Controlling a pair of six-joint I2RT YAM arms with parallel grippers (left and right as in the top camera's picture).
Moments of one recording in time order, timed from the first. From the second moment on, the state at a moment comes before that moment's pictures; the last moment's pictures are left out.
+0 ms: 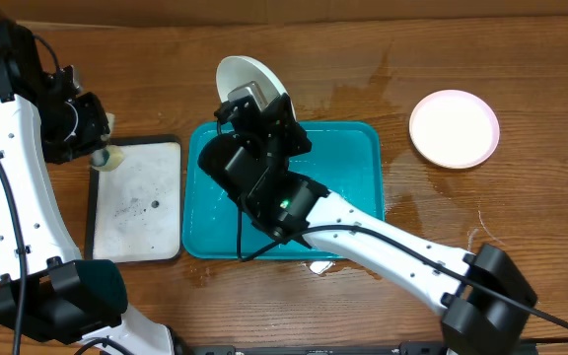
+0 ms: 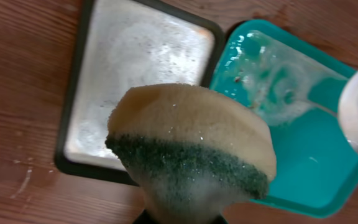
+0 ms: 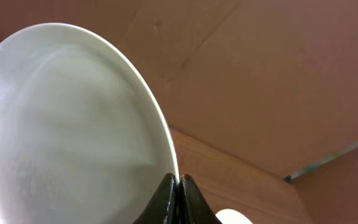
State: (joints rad) left arm 0.33 1.81 2.03 -1.63 0.16 -0.10; right arm 0.99 1.84 1.50 -0.25 1.16 -0.07
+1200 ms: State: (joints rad) left arm 0.33 1.81 1.39 -1.15 -0.02 -0.09; right arm 1.07 1.92 1.50 -0.04 1.26 -0.24
